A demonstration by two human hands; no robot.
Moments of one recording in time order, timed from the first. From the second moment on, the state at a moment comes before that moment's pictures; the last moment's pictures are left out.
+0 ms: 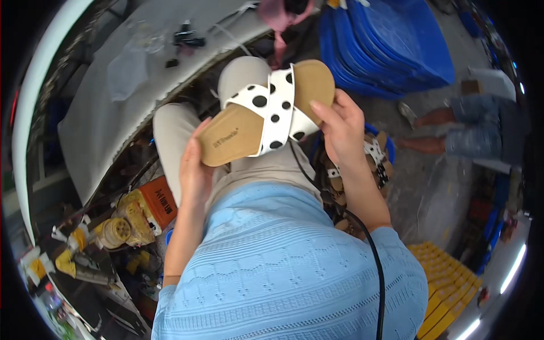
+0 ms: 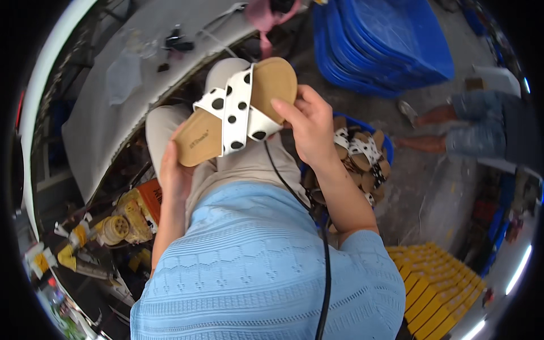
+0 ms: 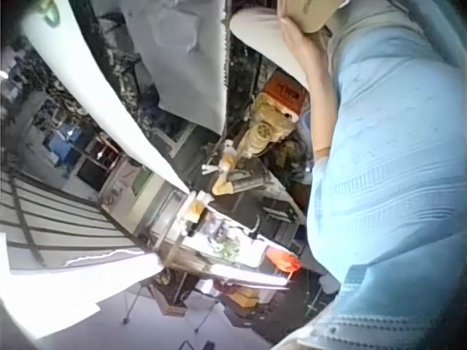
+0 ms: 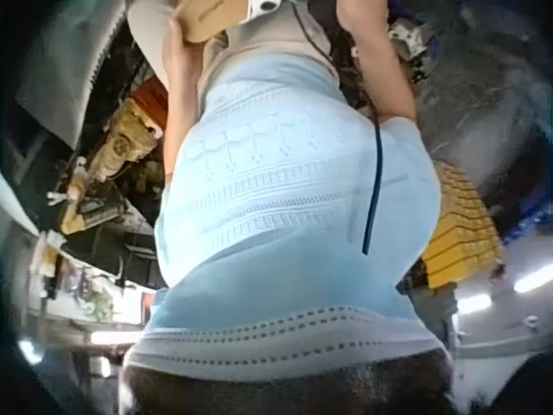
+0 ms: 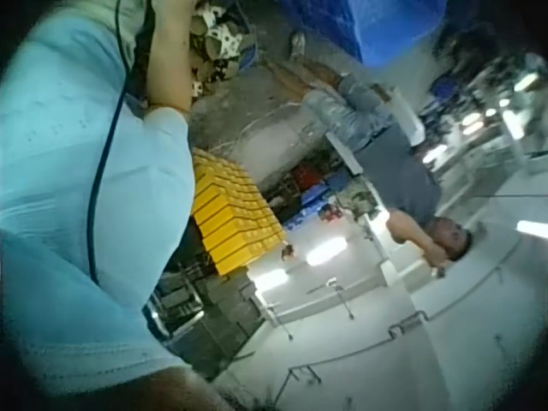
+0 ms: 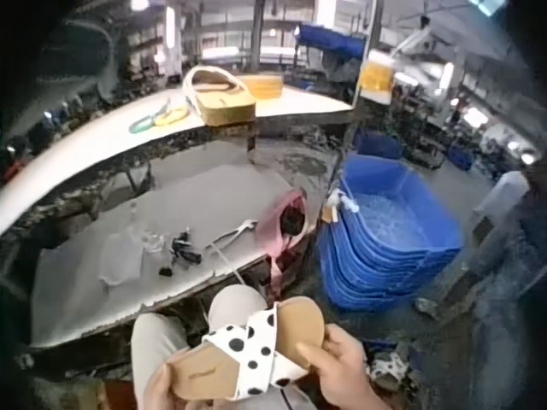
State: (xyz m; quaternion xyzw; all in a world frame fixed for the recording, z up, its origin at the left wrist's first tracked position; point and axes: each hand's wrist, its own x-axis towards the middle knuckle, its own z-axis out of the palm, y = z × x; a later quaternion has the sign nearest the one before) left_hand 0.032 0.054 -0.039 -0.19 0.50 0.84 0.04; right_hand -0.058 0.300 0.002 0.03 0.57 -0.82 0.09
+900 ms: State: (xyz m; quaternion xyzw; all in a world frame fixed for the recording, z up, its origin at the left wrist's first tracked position) left_hand -0.002 -0.018 -0.161 -0.06 0.98 0.21 0.01; right_hand 0.214 0.632 -0.237 0.55 0.12 -0.64 -0.53
